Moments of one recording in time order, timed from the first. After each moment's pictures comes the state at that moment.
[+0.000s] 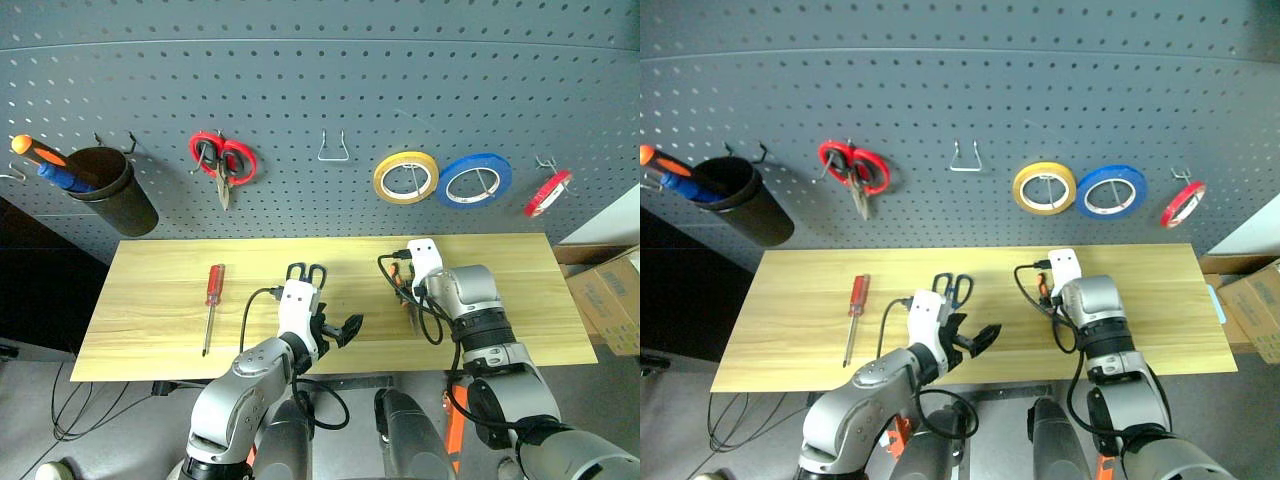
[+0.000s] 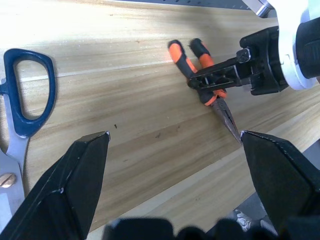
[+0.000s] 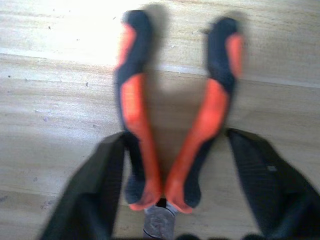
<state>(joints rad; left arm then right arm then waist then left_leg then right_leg) -0.03 0.11 -0.15 -0.47 -0.35 0.89 -0.23 -0.73 -0.09 -0.04 0.41 0.06 1.19 0.05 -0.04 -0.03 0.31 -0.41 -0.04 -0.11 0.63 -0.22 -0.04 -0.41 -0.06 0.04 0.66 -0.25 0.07</state>
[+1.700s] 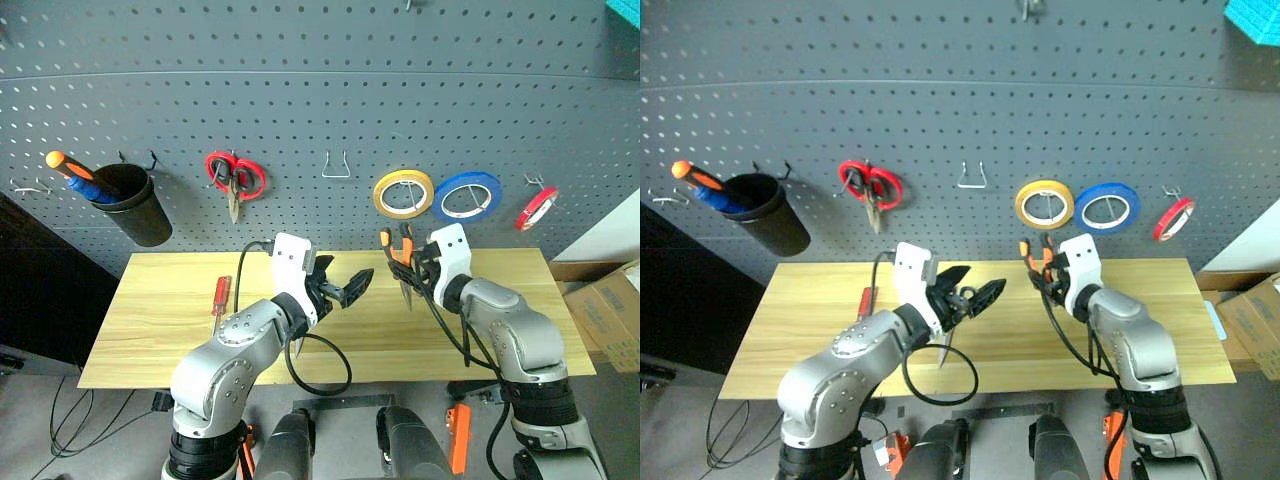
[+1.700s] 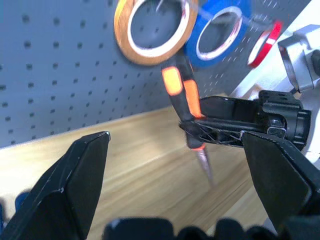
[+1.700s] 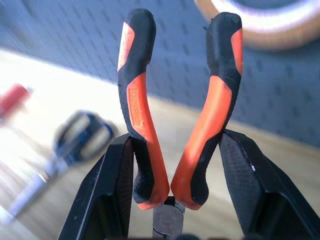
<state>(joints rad) -0.21 0.12 -0.02 -0.63 -0.52 0.99 -0.23 -0.38 -0.24 0.02 -0.25 0.24 0.81 0.39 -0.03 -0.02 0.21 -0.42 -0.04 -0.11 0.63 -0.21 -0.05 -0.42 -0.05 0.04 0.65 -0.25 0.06</state>
